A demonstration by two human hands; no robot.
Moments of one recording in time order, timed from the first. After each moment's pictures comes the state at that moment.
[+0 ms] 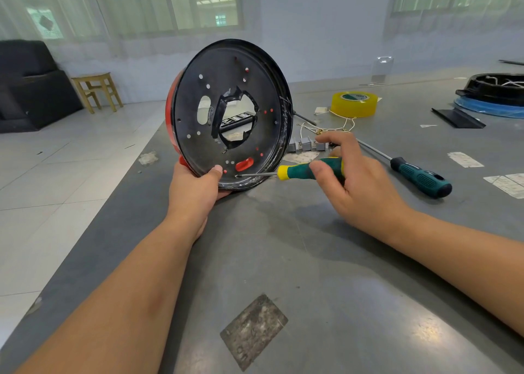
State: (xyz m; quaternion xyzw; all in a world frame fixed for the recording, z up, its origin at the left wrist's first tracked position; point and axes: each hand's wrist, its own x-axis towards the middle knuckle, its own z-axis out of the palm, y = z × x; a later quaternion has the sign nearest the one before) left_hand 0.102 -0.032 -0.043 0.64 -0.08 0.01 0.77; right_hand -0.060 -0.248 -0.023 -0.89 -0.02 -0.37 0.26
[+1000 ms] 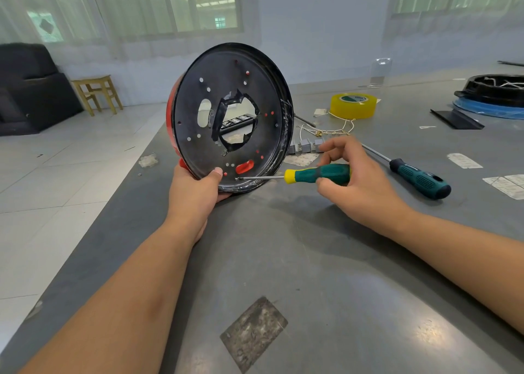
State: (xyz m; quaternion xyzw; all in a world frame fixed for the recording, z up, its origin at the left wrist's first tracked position) left_hand 0.102 -0.032 -0.043 0.64 -0.08 0.00 0.77; right_hand -0.055 -0.259 -0.024 -0.87 0.03 -0.30 0.40
